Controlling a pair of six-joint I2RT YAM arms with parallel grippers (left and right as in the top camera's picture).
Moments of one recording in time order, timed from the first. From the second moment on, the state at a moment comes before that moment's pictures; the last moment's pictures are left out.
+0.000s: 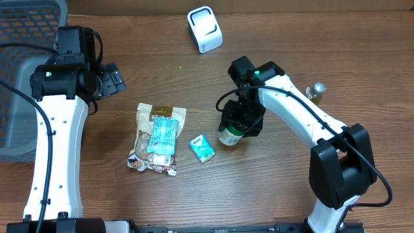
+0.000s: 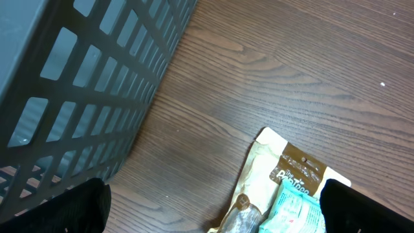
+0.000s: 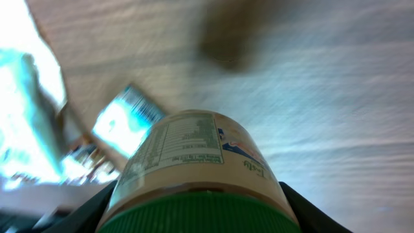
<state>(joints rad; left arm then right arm) 0.04 1.54 1.59 -1.17 -0.23 -0.36 0.48 1.92 1.51 -1.21 -0.35 0.67</state>
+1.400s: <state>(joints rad) 0.04 1.54 1.59 -1.17 -0.23 -0.36 0.48 1.92 1.51 -1.53 -0.72 0.67</state>
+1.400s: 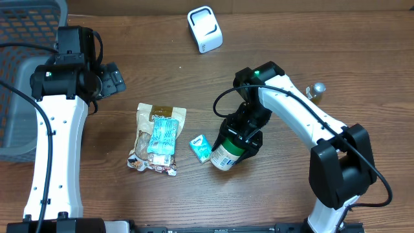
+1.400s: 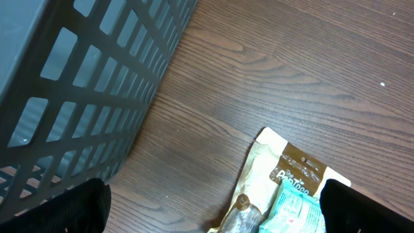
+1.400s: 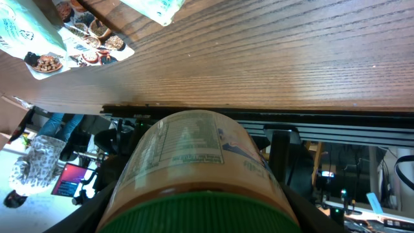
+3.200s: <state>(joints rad) 0.04 1.54 1.59 -1.17 -0.23 -0.36 0.48 1.92 1.51 -1.55 -0.80 0.67</state>
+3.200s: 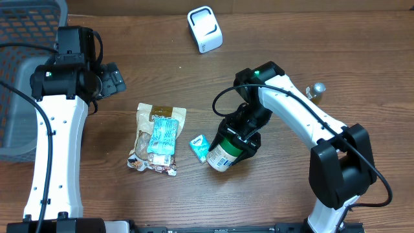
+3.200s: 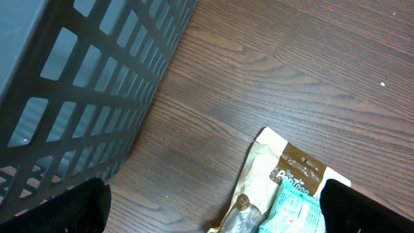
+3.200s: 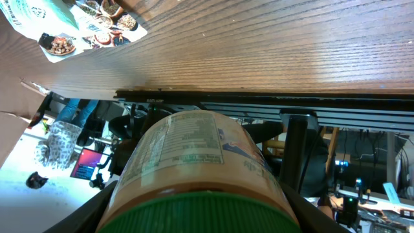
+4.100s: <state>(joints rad) 0.04 1.54 1.59 -1.17 -0.23 -0.36 0.48 1.92 1.51 -1.36 -0.59 0.67</state>
